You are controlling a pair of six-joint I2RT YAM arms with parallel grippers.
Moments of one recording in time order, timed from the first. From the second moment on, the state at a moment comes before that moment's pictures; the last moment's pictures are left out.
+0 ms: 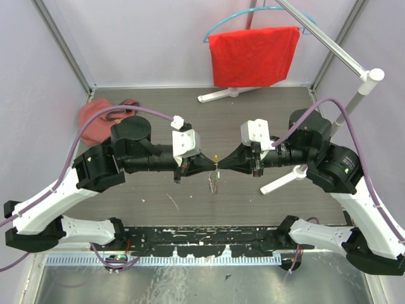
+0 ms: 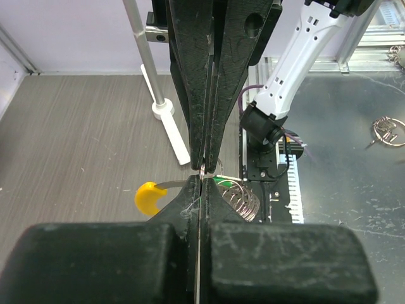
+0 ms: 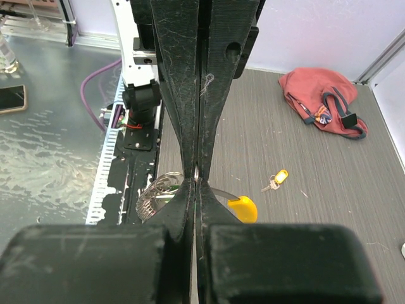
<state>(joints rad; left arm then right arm) -1.16 1.16 1.58 -0.60 0.33 0.15 0.81 1.01 1.58 -0.80 -0.73 -0.34</state>
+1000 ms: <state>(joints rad) -1.16 1.01 1.38 -0.36 0.19 0.11 0.81 0.84 1.42 -0.41 -0.43 0.14</state>
